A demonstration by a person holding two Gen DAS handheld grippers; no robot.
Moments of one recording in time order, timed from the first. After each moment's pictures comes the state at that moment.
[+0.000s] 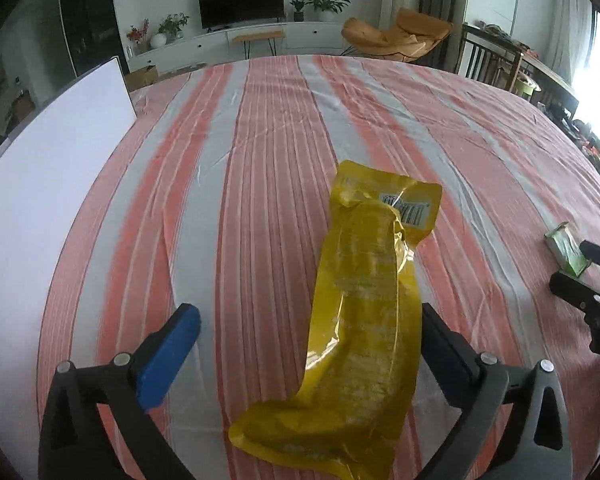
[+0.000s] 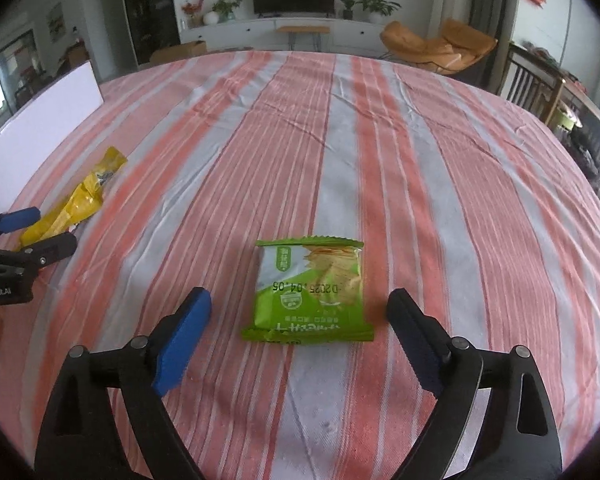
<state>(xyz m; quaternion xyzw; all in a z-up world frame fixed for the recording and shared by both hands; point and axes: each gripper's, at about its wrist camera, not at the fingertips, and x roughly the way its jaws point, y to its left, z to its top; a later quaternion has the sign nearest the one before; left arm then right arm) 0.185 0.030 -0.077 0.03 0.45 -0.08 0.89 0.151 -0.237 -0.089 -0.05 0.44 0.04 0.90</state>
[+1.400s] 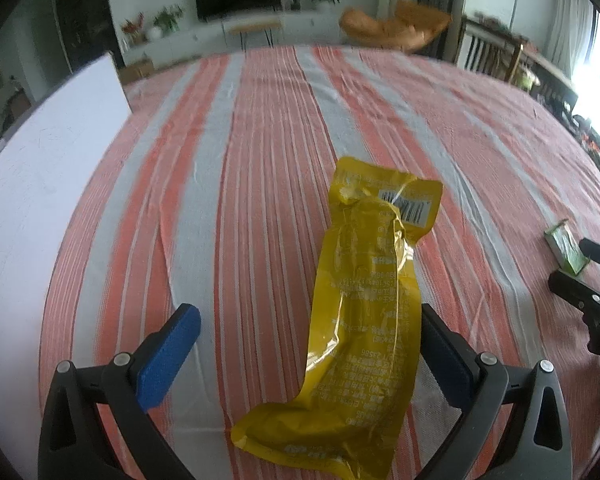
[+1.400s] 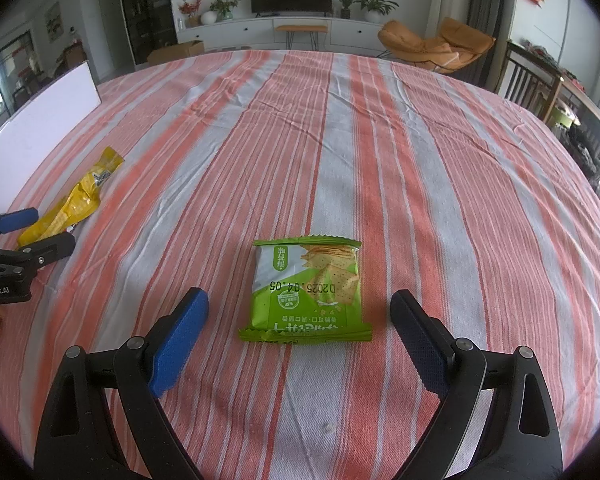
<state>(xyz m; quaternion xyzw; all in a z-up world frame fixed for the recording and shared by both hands) 0.187 0.027 -0.075 0.04 0.48 -0.09 0.87 0.151 -0.238 -0.090 -0.04 0.44 0.04 0.90</state>
